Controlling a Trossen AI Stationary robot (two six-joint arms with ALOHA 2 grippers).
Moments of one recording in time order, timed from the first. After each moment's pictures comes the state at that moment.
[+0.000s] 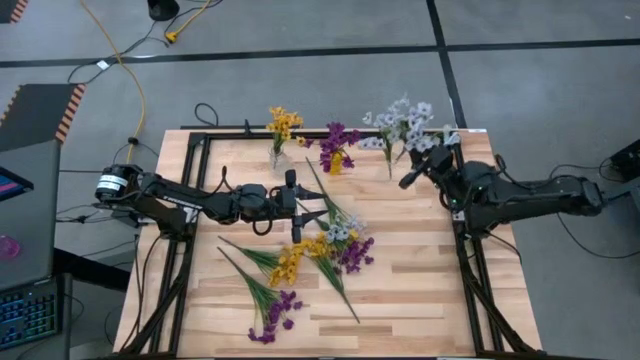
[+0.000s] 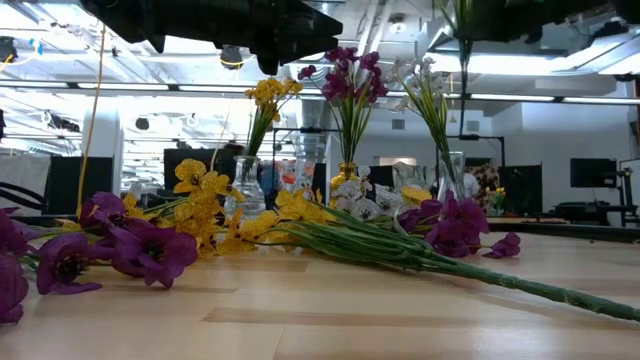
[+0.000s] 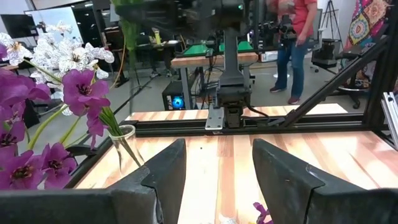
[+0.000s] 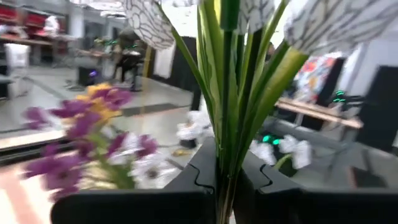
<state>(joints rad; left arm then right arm) -0.03 1.45 0.73 0.69 -0.17 0.09 -0.03 0.72 0.54 0.37 0.87 -0.31</state>
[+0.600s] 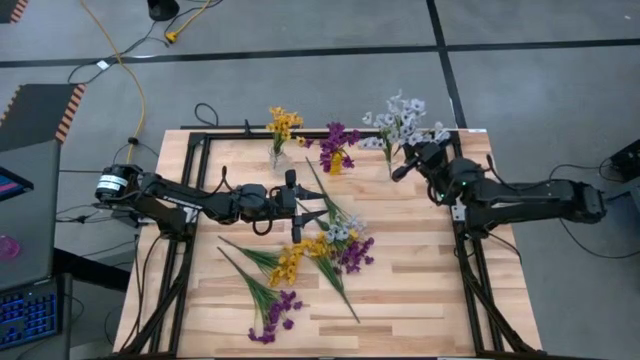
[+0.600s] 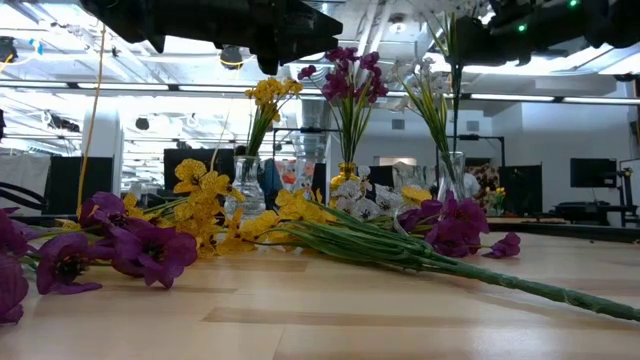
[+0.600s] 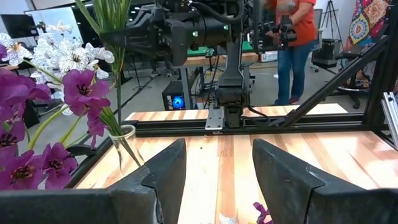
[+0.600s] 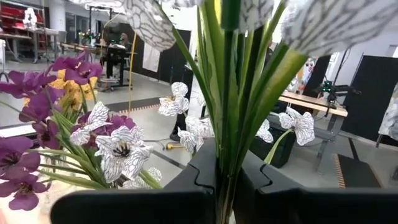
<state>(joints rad) -0.03 1.45 0.73 0.69 -0.17 0.09 -0.17 0.81 0.46 0.50 0.78 -0.26</state>
